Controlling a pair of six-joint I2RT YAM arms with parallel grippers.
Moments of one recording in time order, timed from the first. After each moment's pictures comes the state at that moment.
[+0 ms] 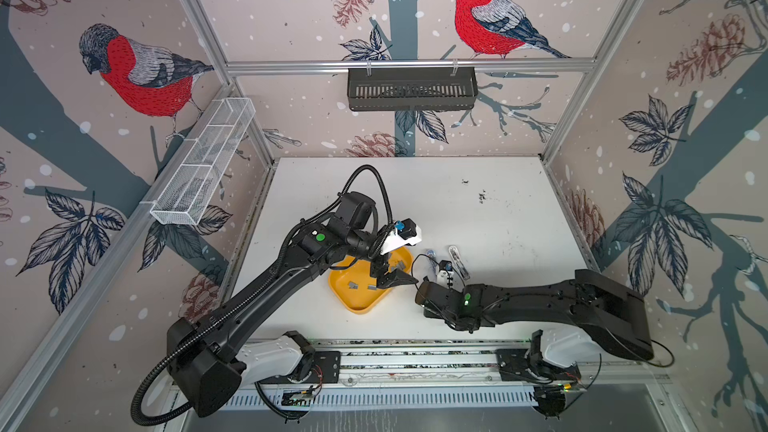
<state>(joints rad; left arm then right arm) -0.67 1.20 1.12 -0.70 0.81 0.55 1.24 1.50 0.68 -0.34 0.30 1.22</state>
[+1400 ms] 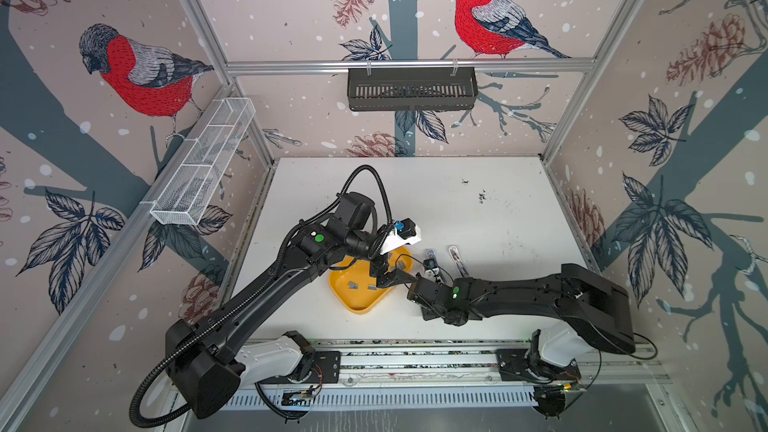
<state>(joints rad) -0.66 1.19 1.11 -0.69 0.79 0.55 1.23 1.58 0.78 -0.47 0.28 0.92</state>
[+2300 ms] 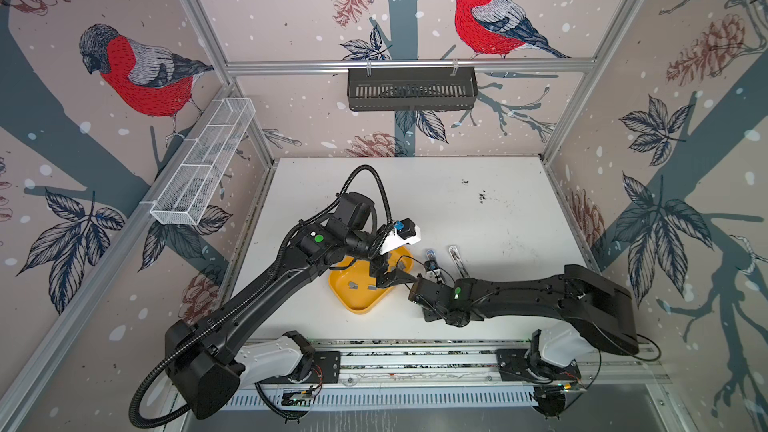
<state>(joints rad) -0.66 1.19 1.11 -0.69 0.79 0.55 1.23 1.55 0.76 -0.49 0.27 0.92</state>
